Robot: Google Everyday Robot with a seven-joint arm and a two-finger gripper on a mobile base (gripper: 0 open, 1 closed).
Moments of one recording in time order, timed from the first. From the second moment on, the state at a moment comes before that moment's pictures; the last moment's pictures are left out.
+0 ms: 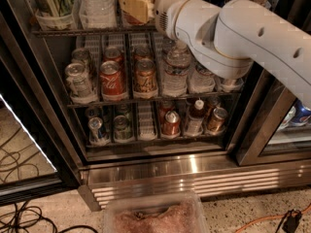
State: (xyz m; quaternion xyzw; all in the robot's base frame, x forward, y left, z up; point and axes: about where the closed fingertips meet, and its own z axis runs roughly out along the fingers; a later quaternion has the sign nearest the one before) arm 0.662 0.025 1.062 -0.25 0.63 0.25 0.69
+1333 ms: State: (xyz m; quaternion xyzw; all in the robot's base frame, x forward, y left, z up) arm 0.666 0.018 1.069 -0.26 0.63 0.24 0.69
